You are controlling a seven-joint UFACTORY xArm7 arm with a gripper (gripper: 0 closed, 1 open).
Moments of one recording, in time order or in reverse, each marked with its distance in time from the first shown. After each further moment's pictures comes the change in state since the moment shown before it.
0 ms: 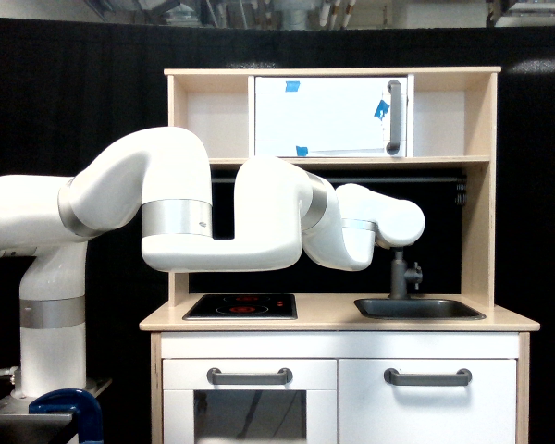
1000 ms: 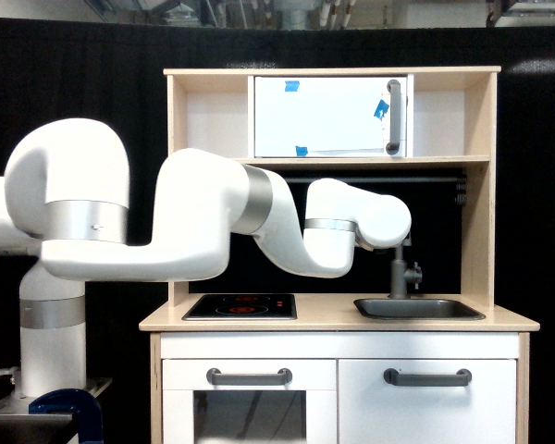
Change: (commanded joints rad) arm -0.480 -0.012 0.051 -0.271 -0.077 0.199 0.022
